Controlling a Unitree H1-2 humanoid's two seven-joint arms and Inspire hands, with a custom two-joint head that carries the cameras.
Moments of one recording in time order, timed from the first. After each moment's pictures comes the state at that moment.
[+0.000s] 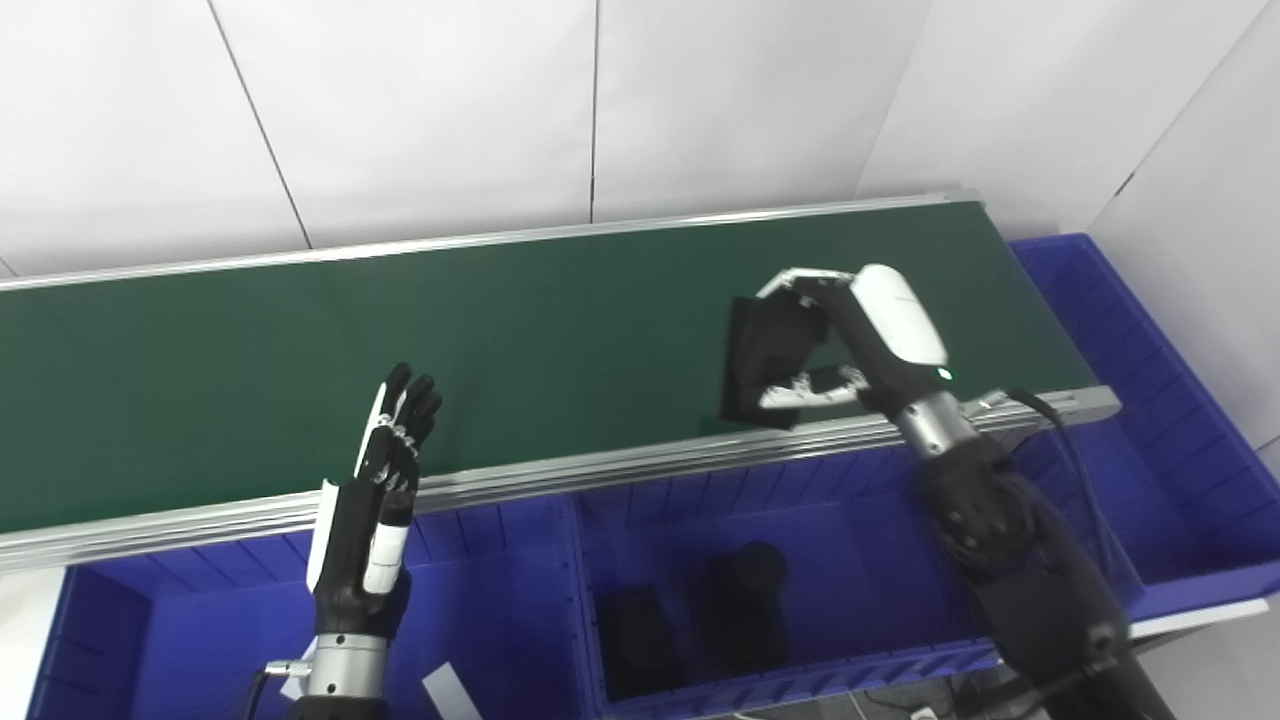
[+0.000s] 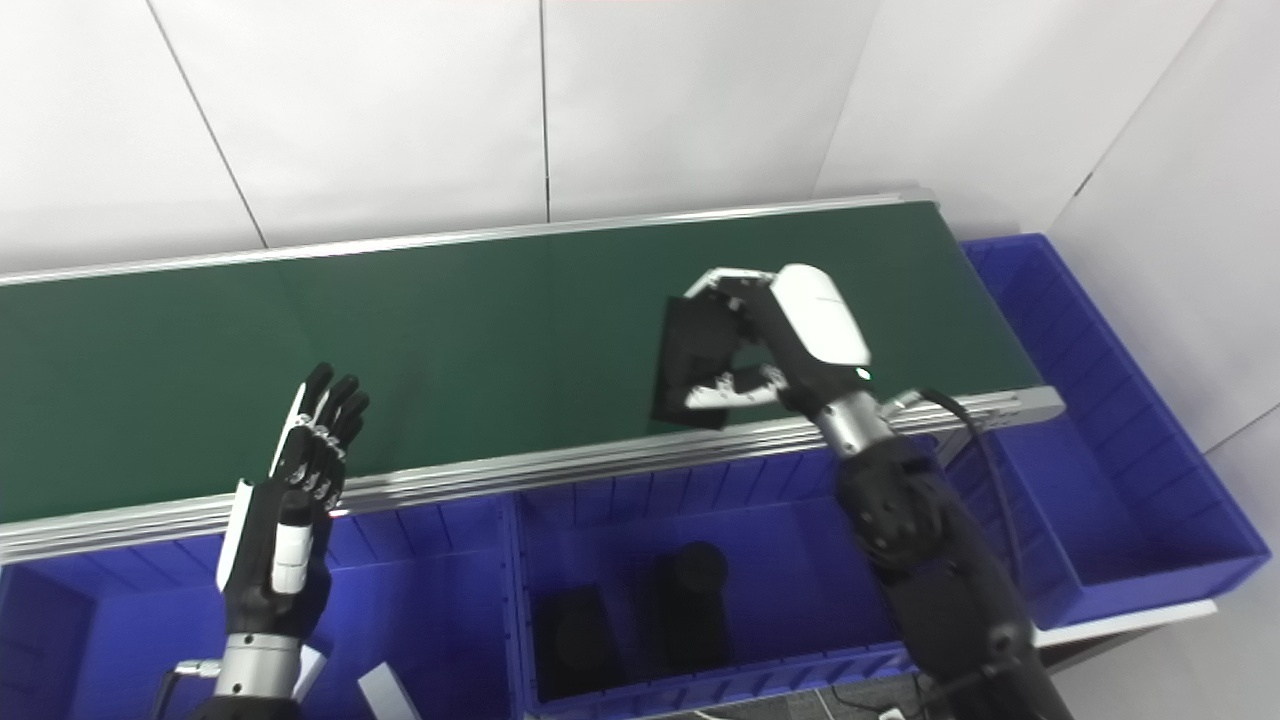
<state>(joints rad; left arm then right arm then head) 0.10 0.02 -0.26 0.09 -0.08 -0.40 -0.03 -0.03 -0.42 0.03 -0.07 -0.53 -0.15 -0.03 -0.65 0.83</state>
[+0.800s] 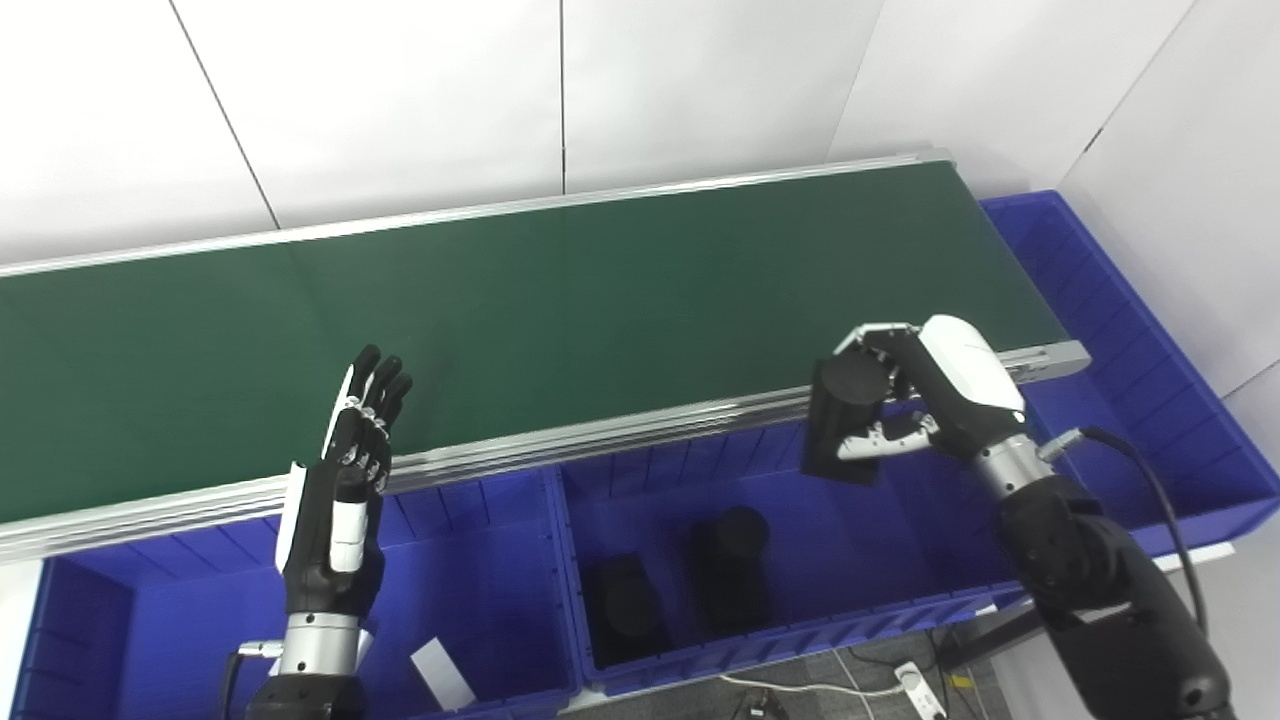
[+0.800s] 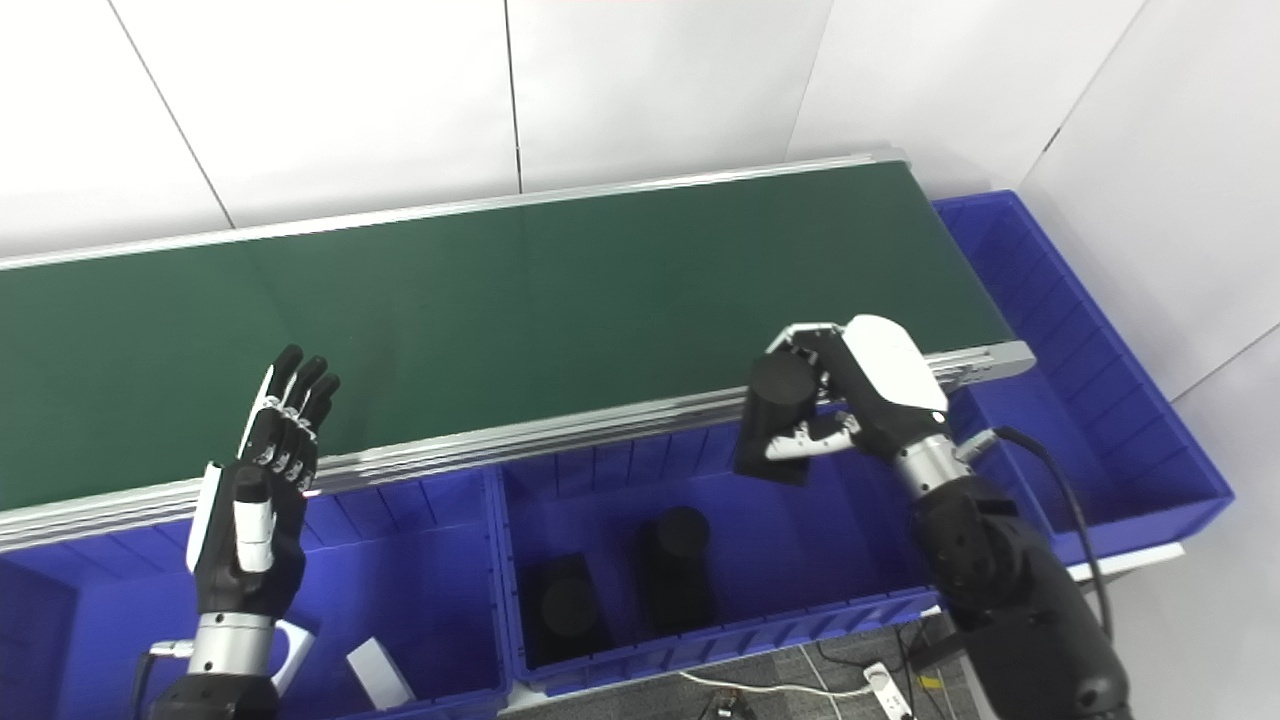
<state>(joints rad) 0.09 0.01 -0.18 0.12 -0.13 -0.39 -0.13 0.15 -0.50 -0.07 -0.09 -0.55 -0.06 0.06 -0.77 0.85</state>
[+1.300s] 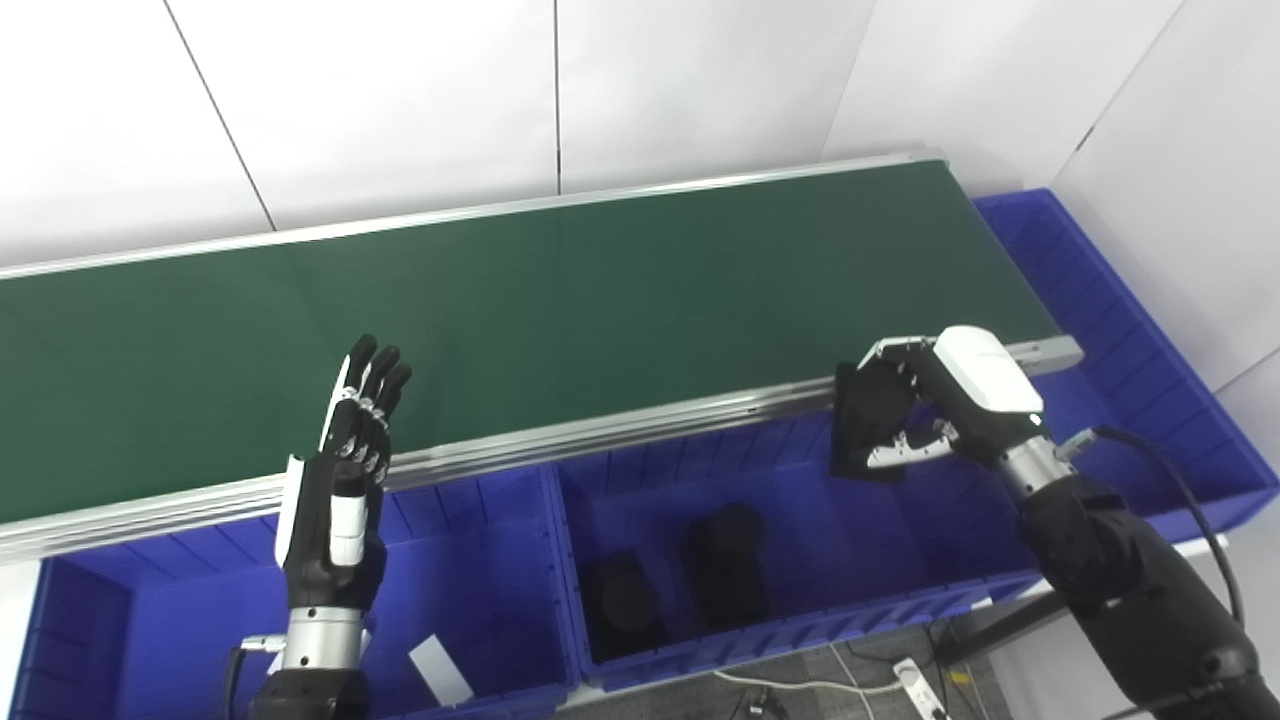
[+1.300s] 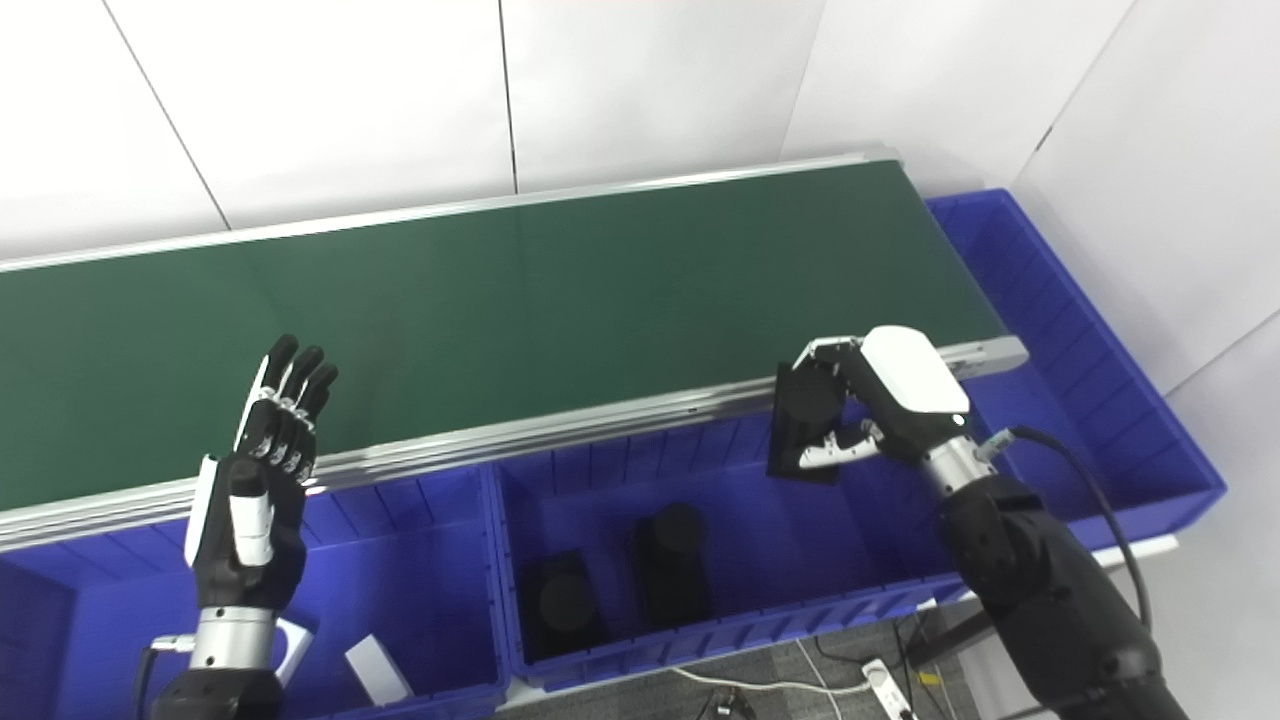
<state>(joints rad) 0.09 -0.01 -0.18 0.09 -0.12 -0.38 -0.13 0.12 -0.59 0.02 0.11 -0.60 -0.16 -0.07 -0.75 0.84</state>
